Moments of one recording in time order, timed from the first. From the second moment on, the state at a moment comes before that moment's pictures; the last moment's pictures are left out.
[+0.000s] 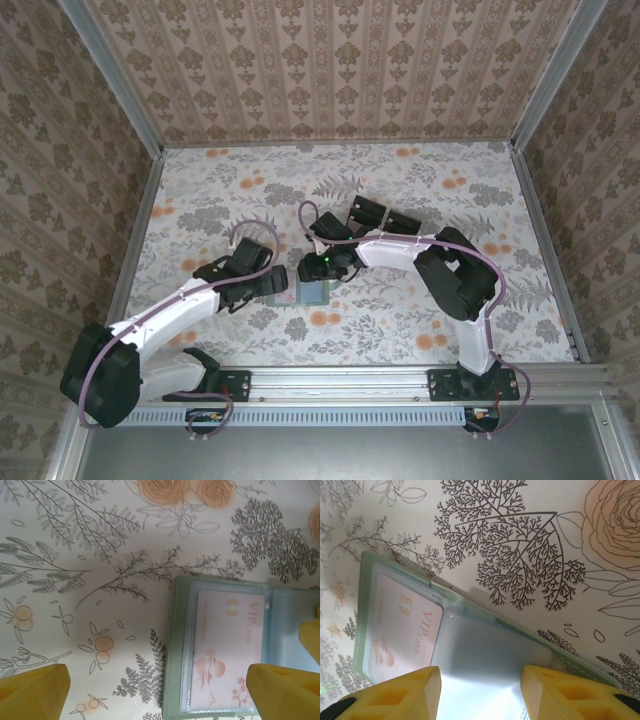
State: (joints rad) left arm -0.63 1.15 0.61 -0.54 -0.15 -0.67; right arm 0.76 1.99 1.26 -0.33 -0.32 0.58
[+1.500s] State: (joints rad) left arm -0.84 1.27 0.55 -0.29 -0.20 -0.64; right arm 0.73 1.99 1.18 -0.12 -0.44 0.82
